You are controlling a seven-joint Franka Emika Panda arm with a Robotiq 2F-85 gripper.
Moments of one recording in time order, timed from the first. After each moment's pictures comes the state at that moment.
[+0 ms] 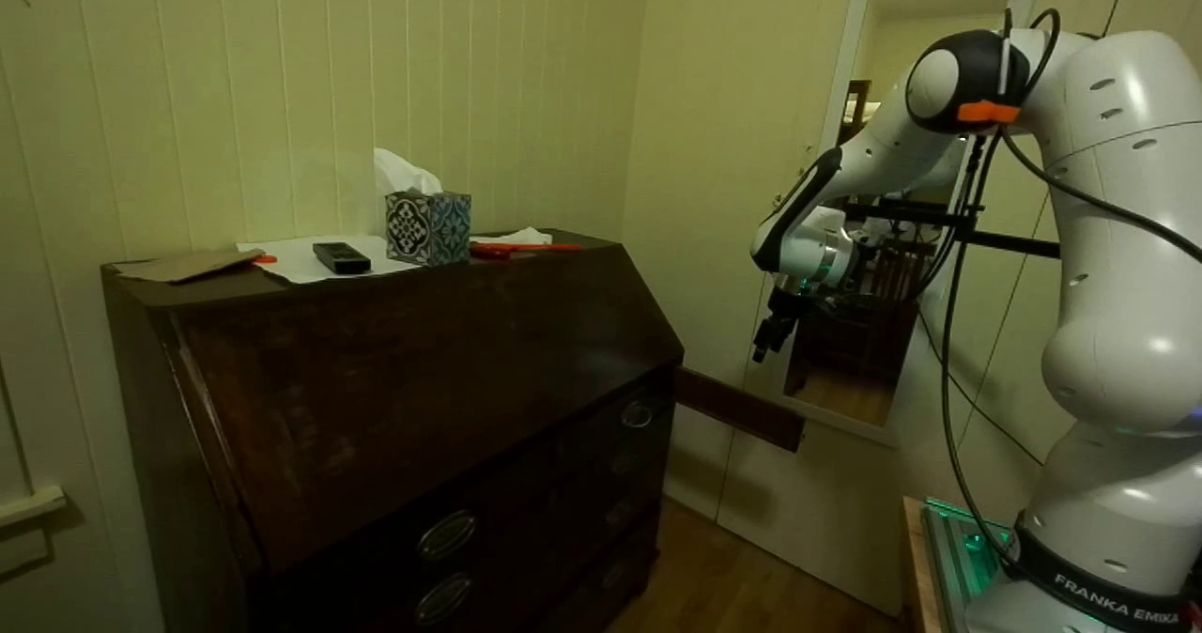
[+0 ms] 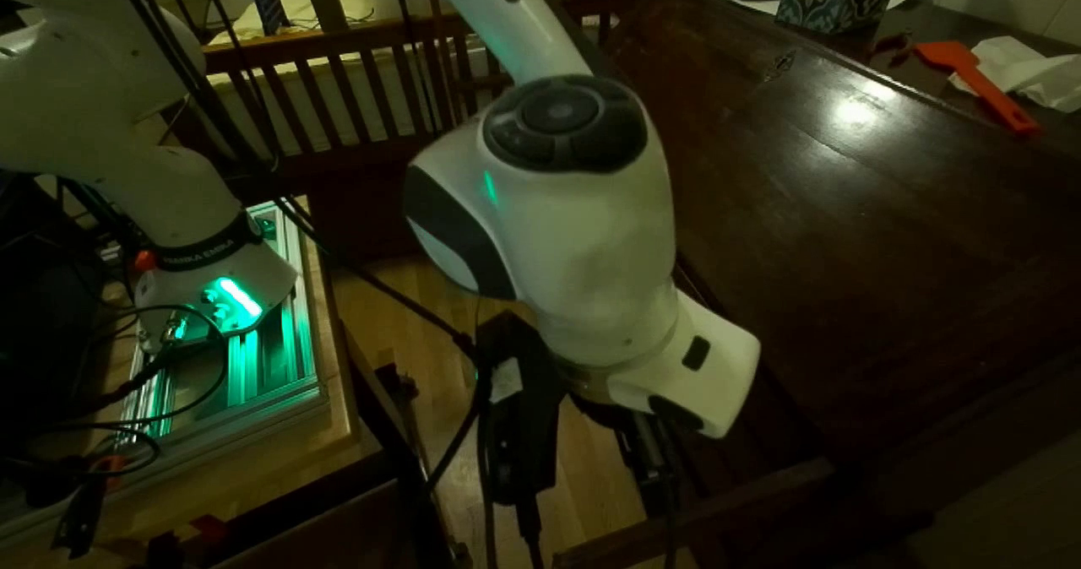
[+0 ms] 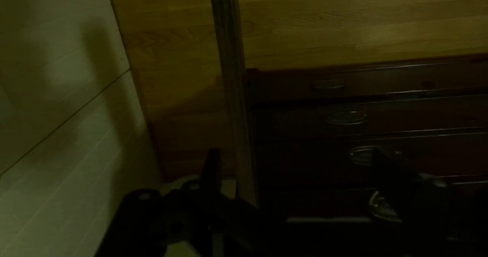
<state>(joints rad) -0.73 0.48 -0.23 -2.03 0.36 2.63 -0.96</state>
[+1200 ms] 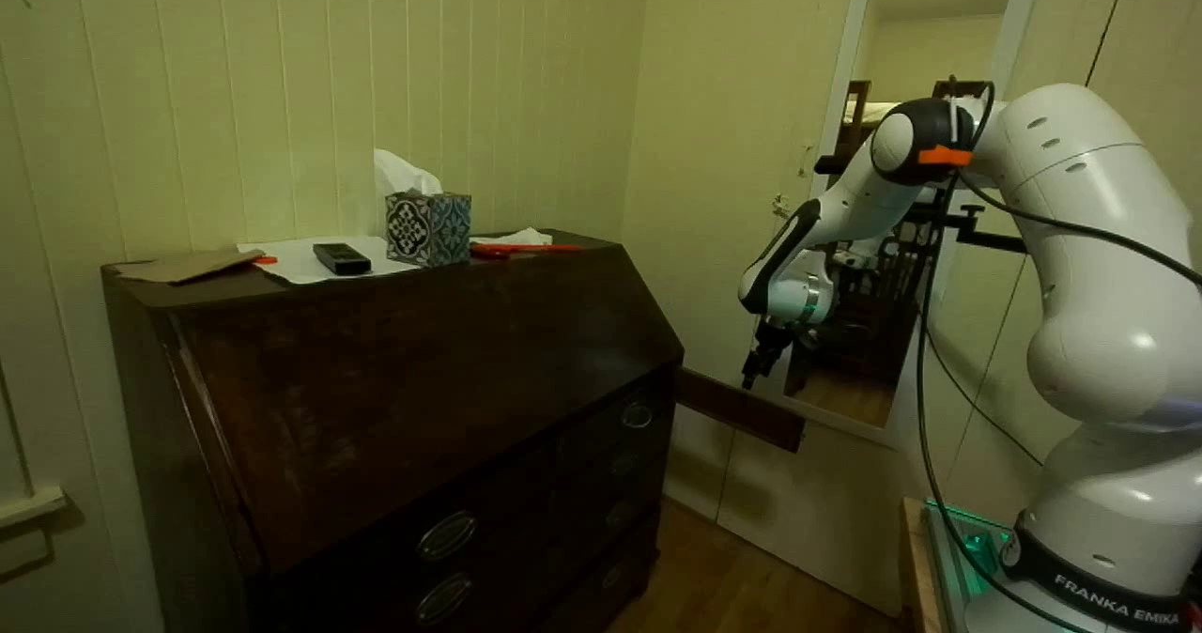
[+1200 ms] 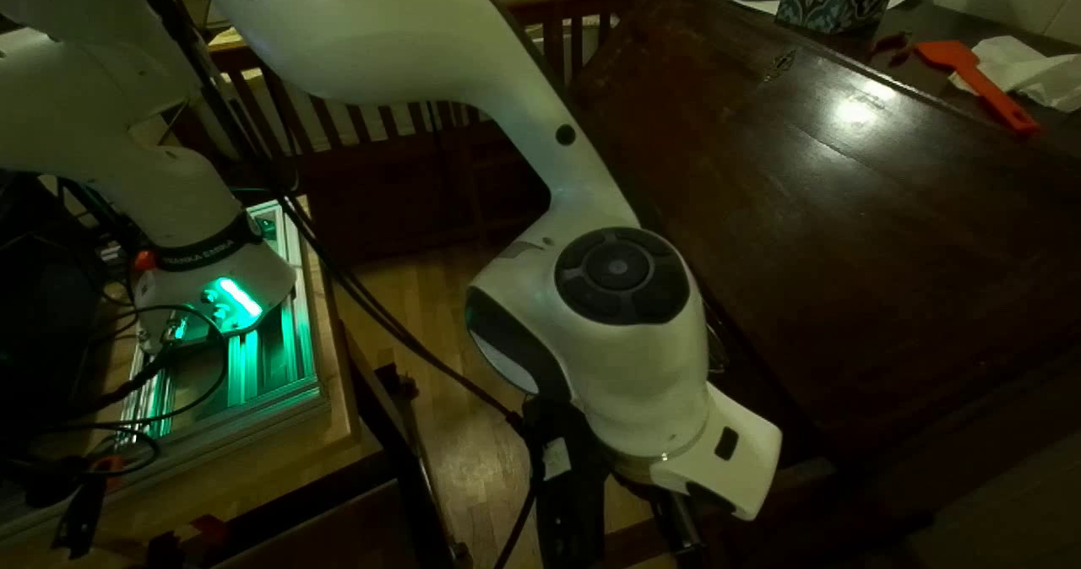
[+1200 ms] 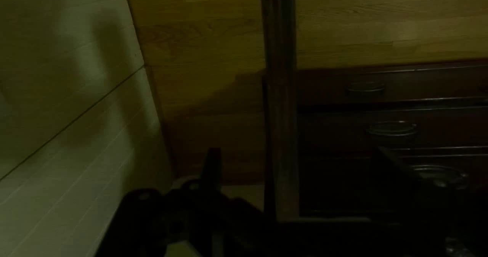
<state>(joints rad) -0.86 0.72 -0.10 -1.86 0.26 2.77 -0.90</state>
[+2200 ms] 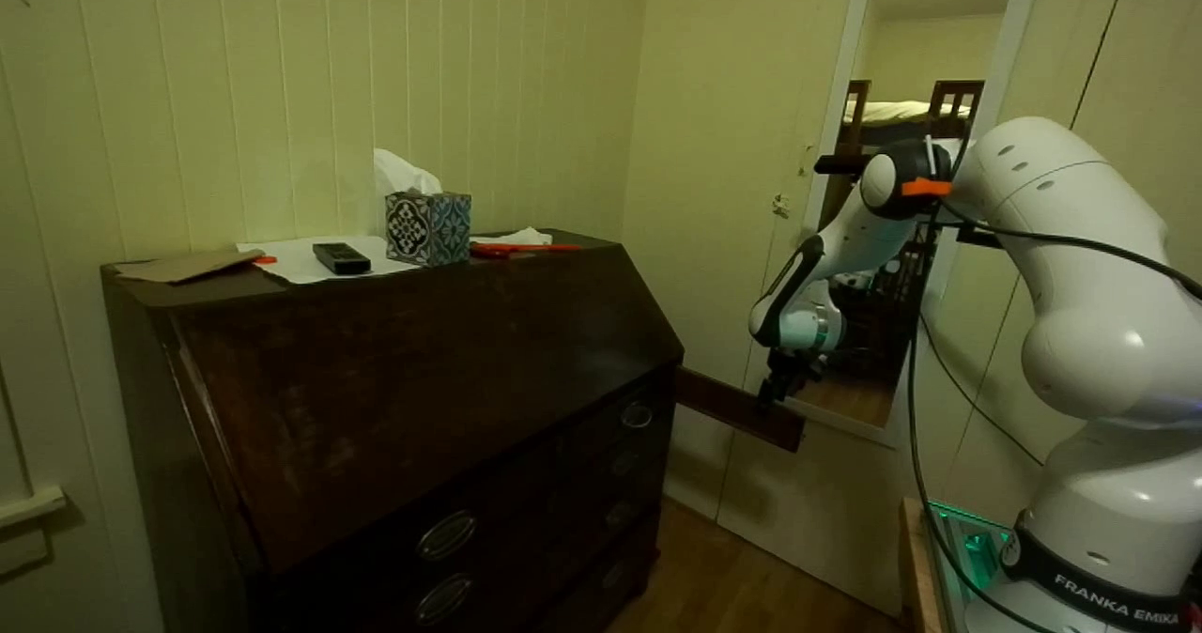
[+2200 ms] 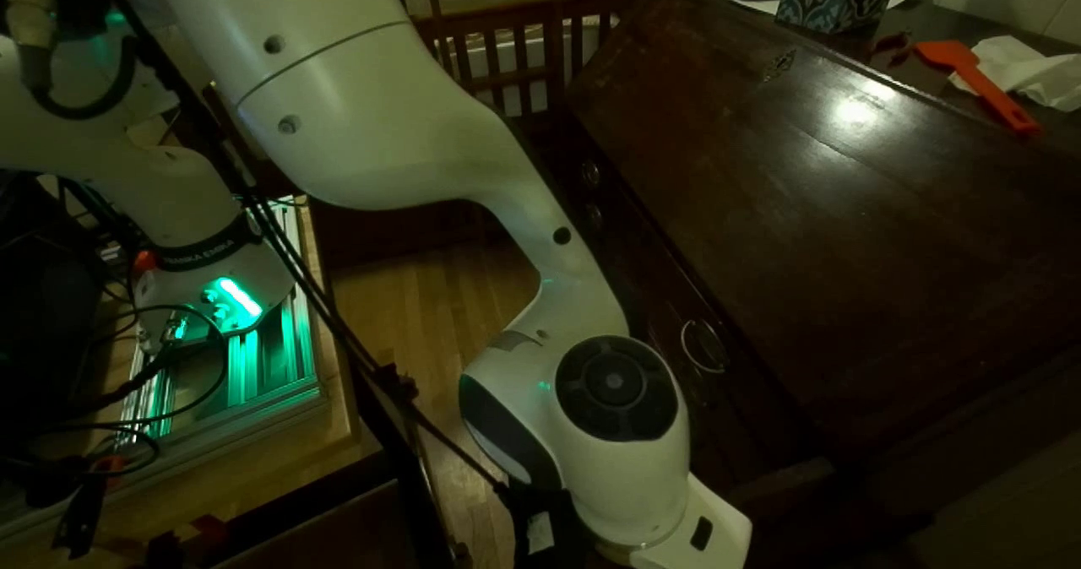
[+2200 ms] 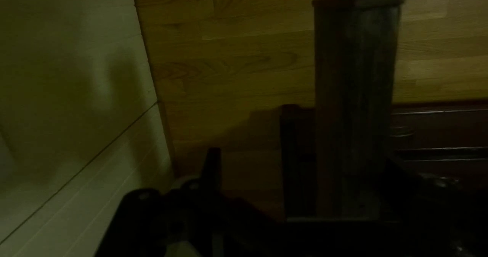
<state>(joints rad) -0.93 0.88 -0.10 -1.76 0.13 2.79 -0.84</state>
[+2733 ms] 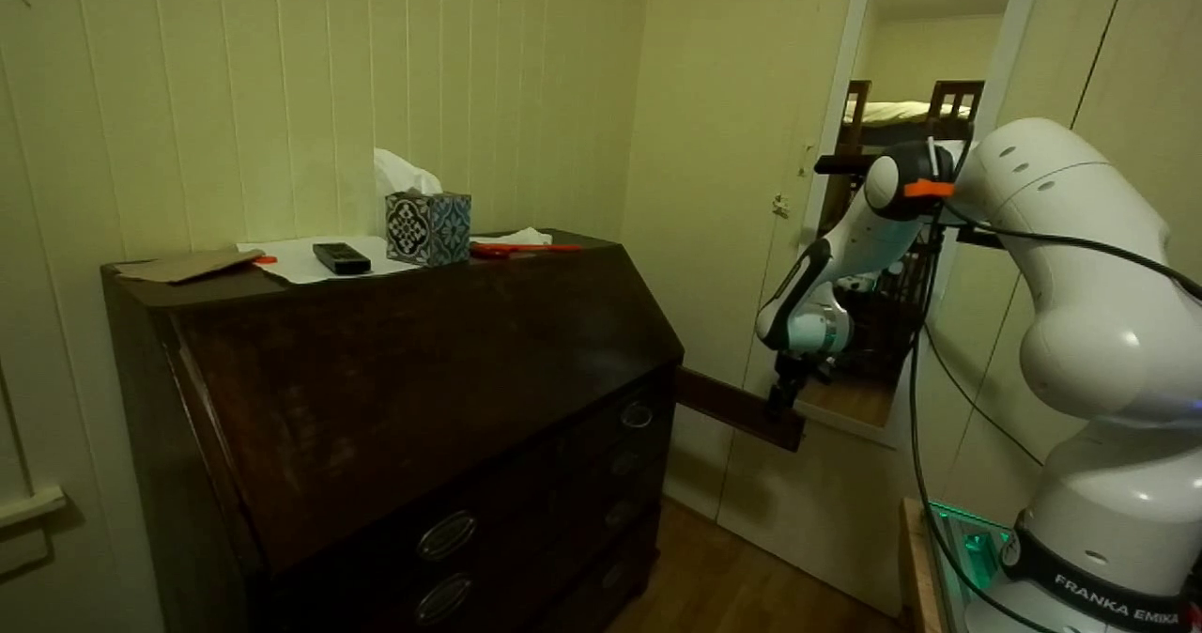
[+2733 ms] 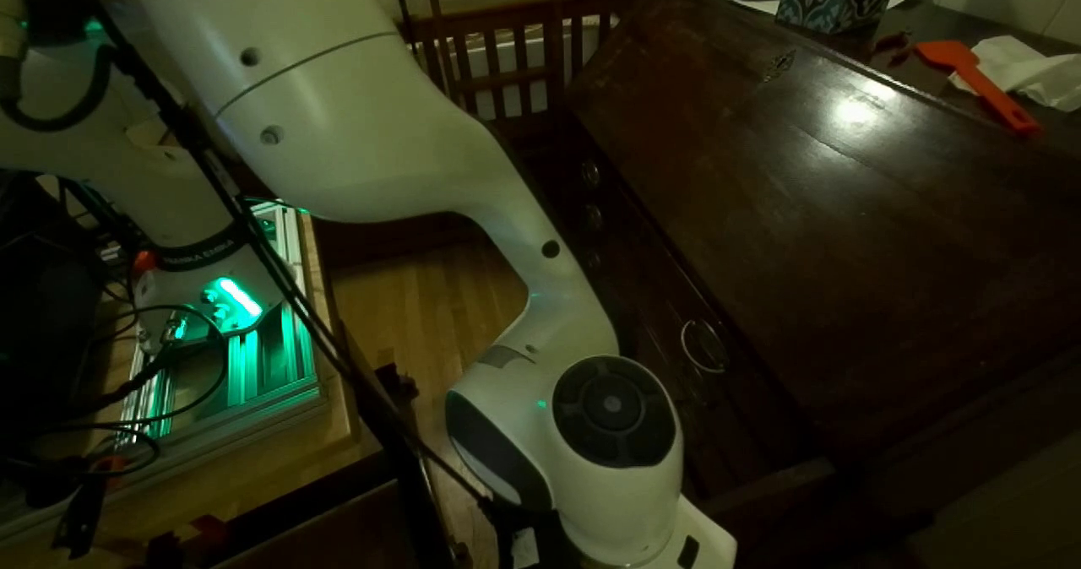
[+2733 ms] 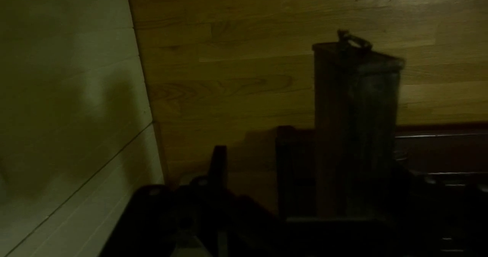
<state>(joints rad) -0.96 0.88 -0.10 -1.76 0.07 2.74 -0.83</state>
